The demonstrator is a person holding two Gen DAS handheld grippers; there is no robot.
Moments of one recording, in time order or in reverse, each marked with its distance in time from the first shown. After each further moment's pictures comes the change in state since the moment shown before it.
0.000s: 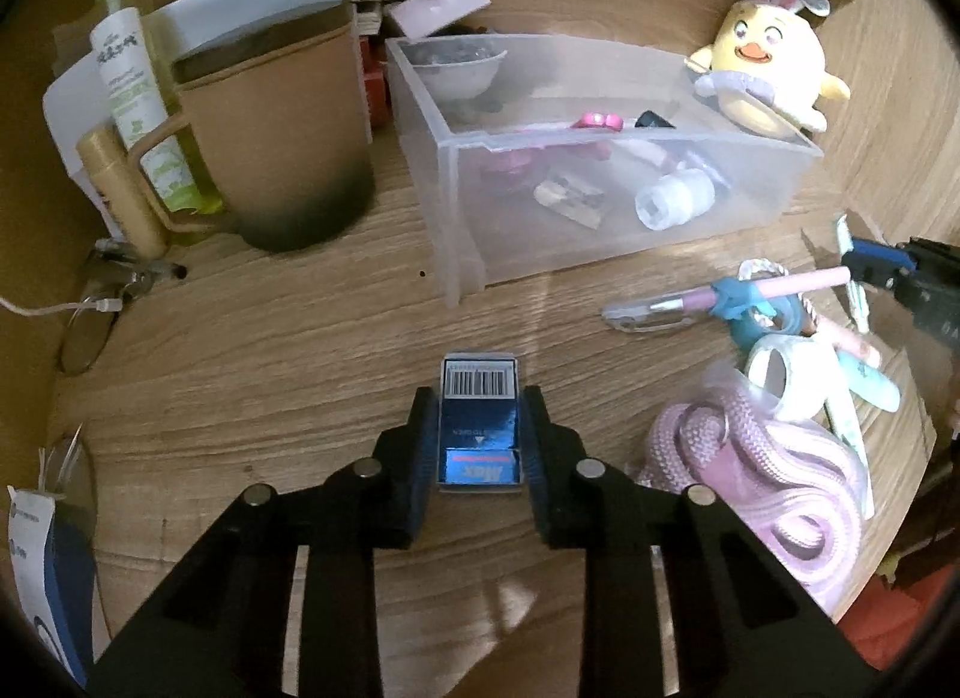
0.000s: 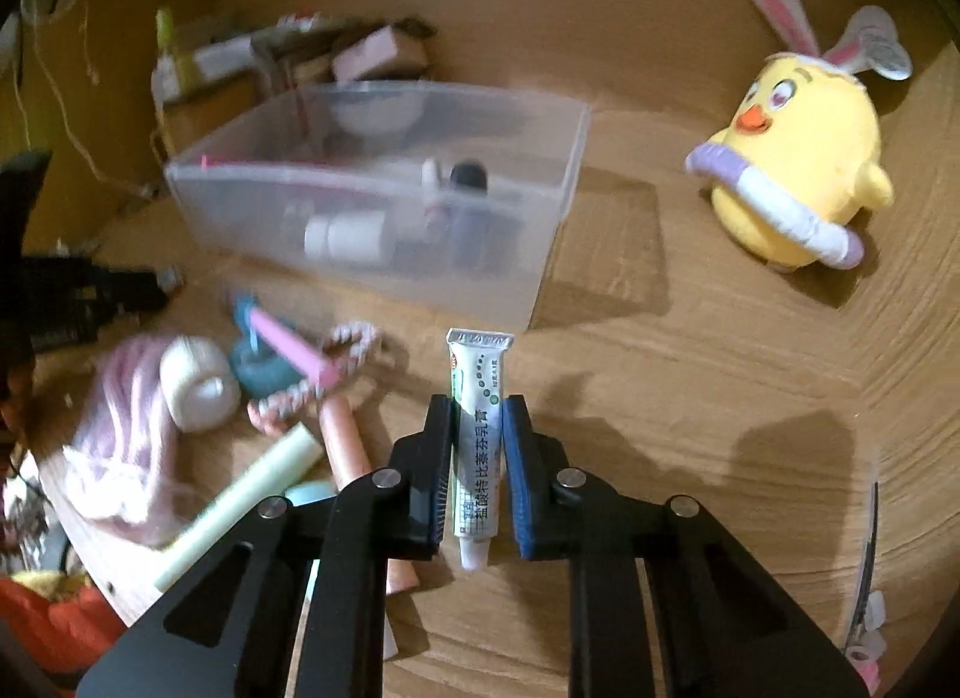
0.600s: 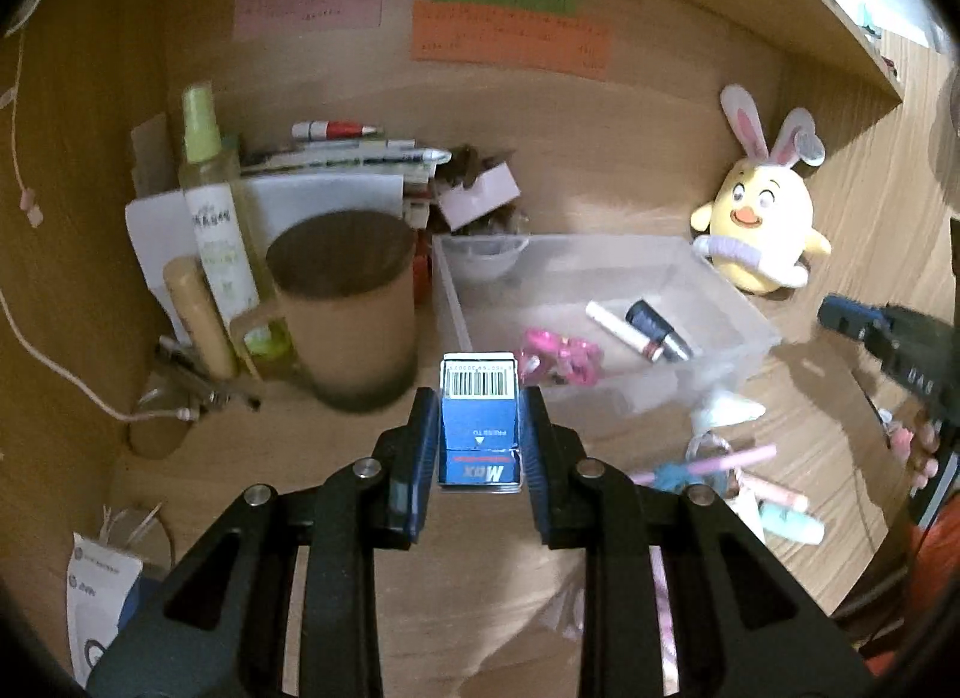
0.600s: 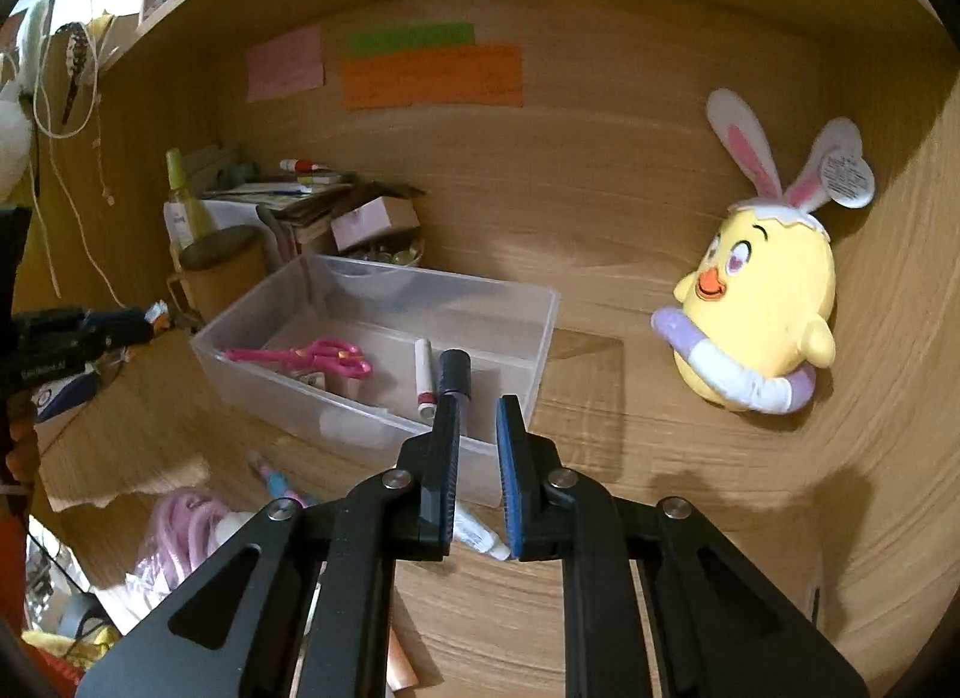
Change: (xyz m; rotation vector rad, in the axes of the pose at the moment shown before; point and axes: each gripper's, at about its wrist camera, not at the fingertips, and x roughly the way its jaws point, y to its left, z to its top) left arm -0.074 0.008 0.050 -0.084 -0.253 0.014; right arm -0.045 -0.007 0.058 0.001 -0.230 0.000
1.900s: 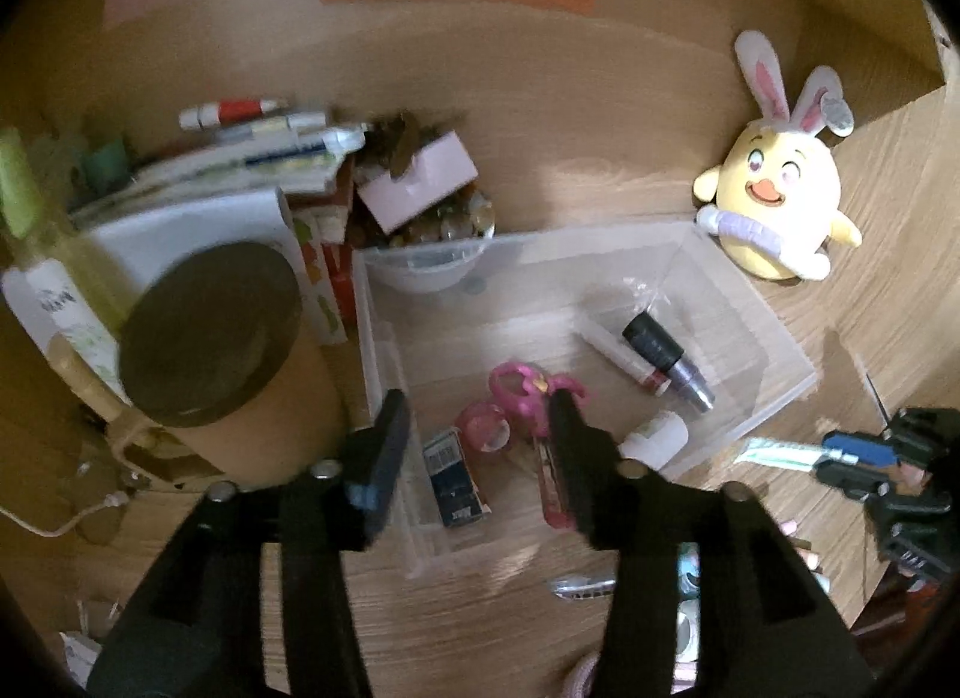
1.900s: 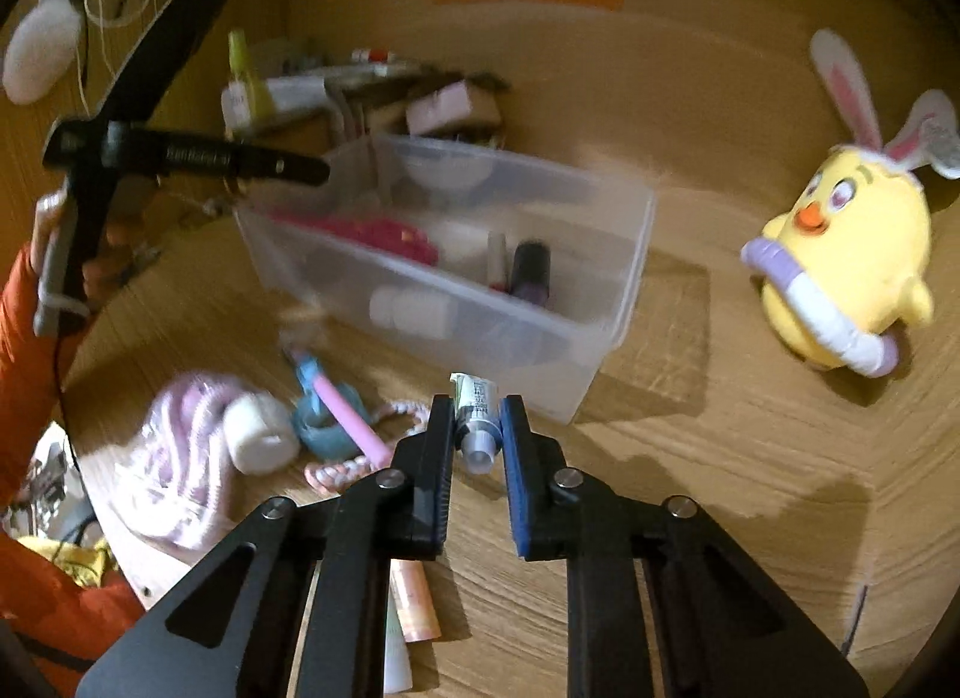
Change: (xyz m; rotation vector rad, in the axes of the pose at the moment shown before) left arm 0.082 -0.021 0.050 0.054 0.139 -0.048; right arm 0.026 0.012 -0.035 -0.113 0.146 0.138
